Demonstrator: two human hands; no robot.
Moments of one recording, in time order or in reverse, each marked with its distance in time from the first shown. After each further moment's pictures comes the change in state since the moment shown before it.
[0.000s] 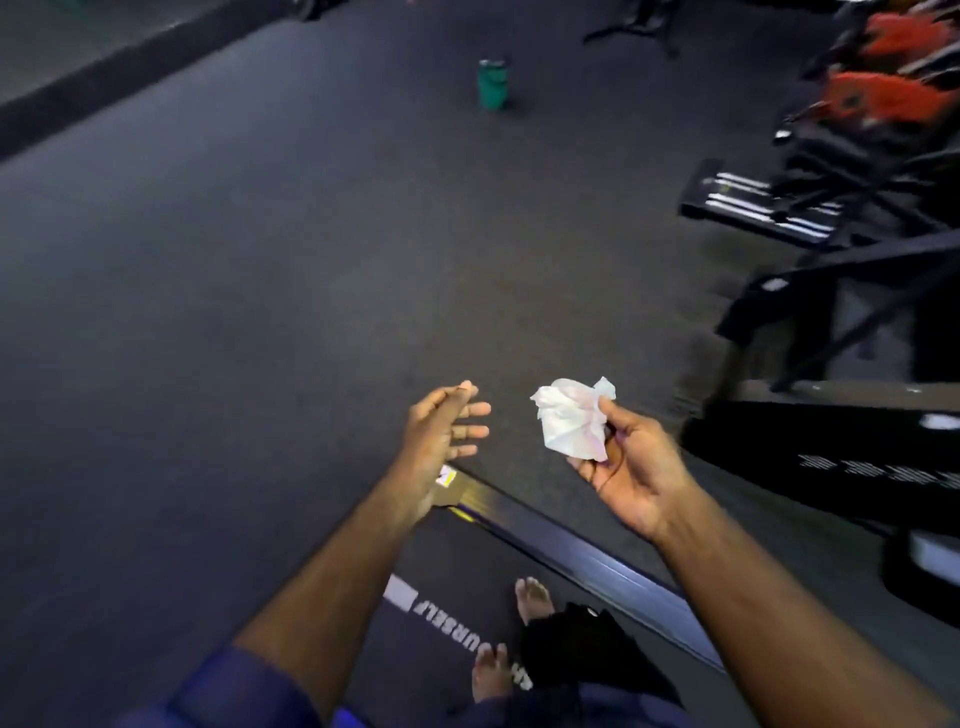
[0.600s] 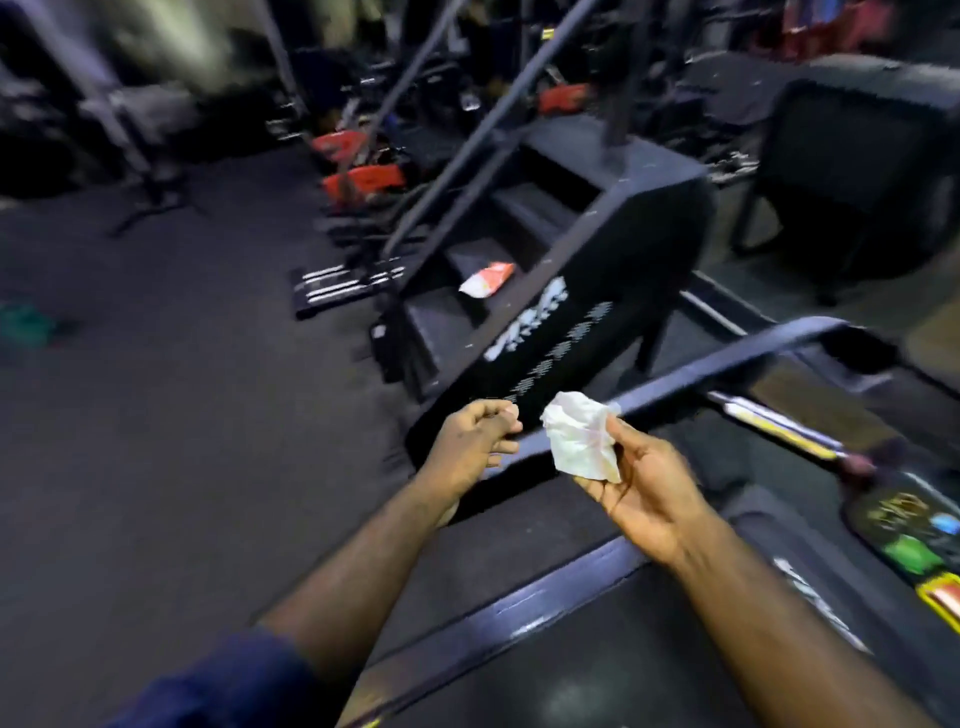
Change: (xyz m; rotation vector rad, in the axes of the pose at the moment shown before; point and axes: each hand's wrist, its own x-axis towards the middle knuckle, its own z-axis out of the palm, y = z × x) left_hand -0.196 -0.044 0.502 0.506 -0.986 0.211; right_hand -0.282 -0.102 -0.411 0.537 0.340 -0.667
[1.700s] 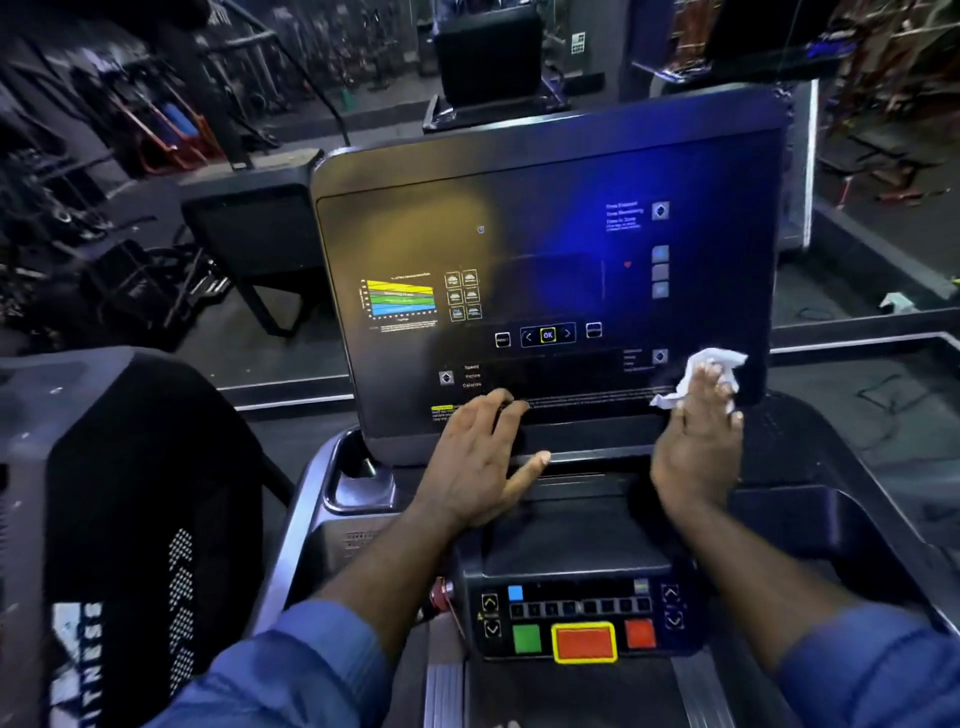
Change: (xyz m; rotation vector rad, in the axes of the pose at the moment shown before) left_hand 0.113 0.075 0.605 0.916 -0.845 1.651; right_hand -0.157 -0.242 -0.462 -0.949 2.082 -0.627
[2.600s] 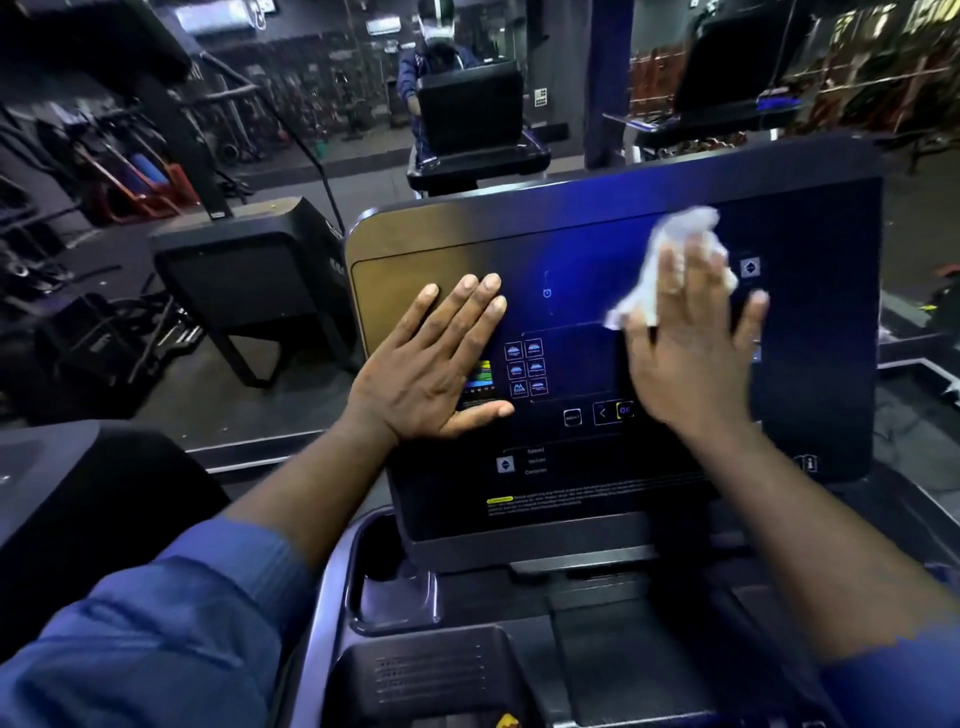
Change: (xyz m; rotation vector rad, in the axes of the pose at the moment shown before) left_hand 0.129 -0.183 -0.084 0.484 0.271 0.399; right_hand 0.121 -0.172 0.012 -0.214 -0.030 -0.288
